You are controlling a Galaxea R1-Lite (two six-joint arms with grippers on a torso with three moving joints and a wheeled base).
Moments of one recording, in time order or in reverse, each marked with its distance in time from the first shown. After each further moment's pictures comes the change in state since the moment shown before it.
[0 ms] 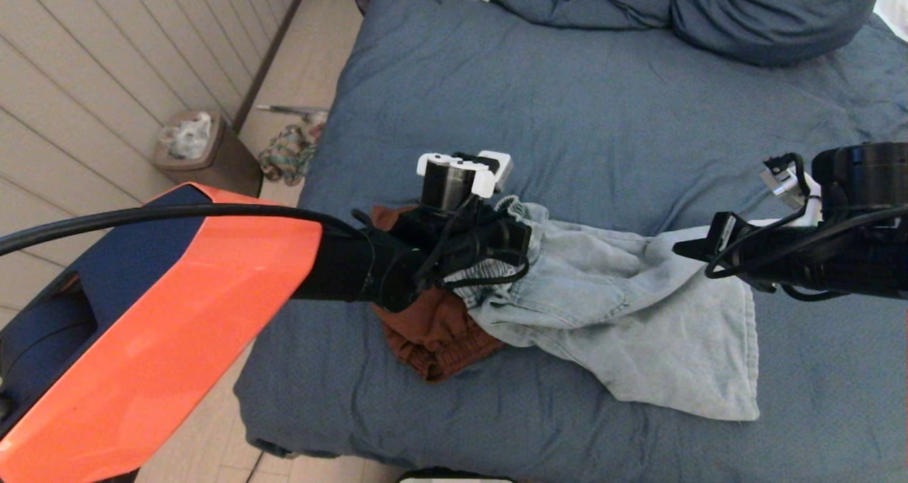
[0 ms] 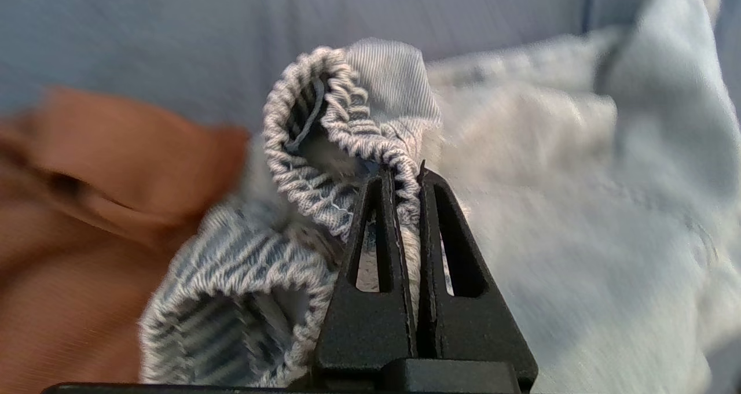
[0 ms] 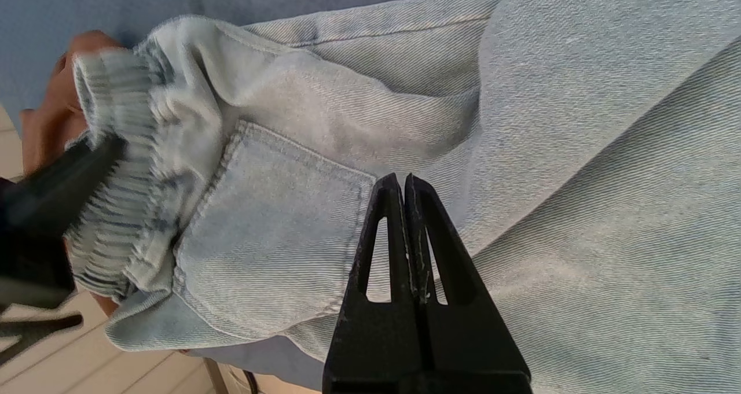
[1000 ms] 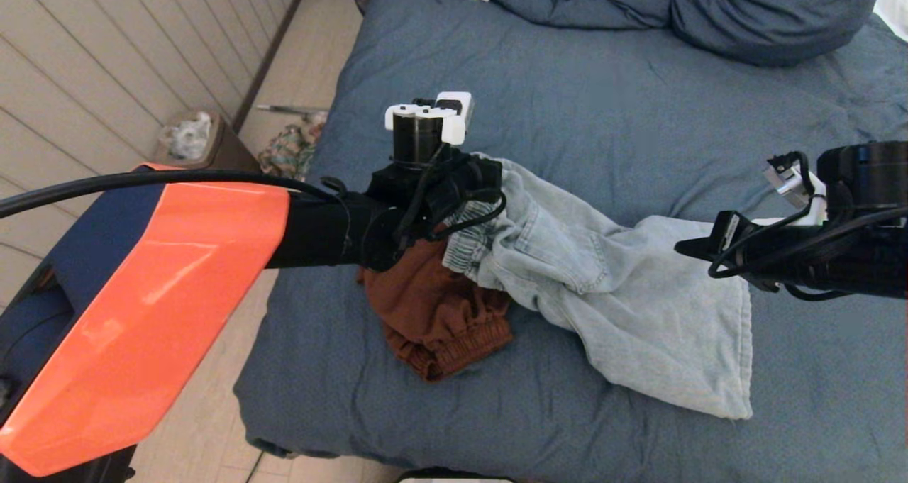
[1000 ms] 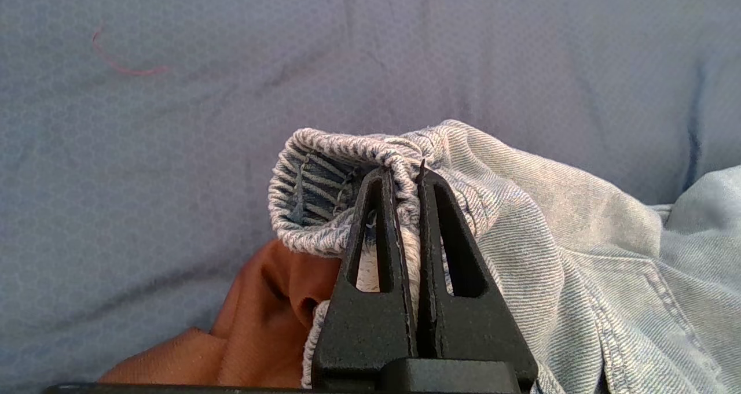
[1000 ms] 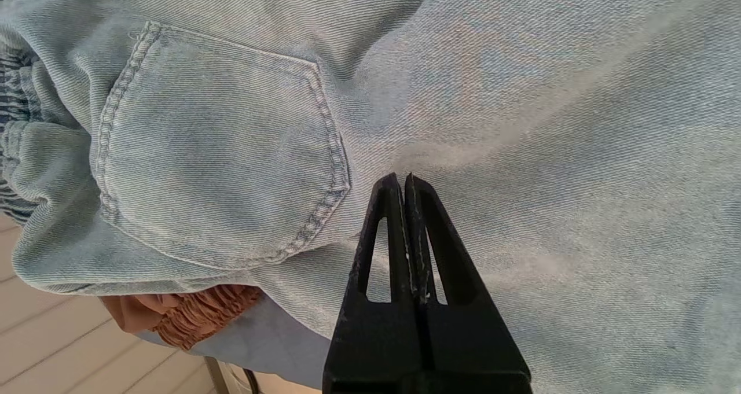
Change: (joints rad) left arm 0.067 -0.003 -0.145 -0.040 0.170 -0.003; right arm -0.003 -0.010 0.003 0.000 0.006 -0.001
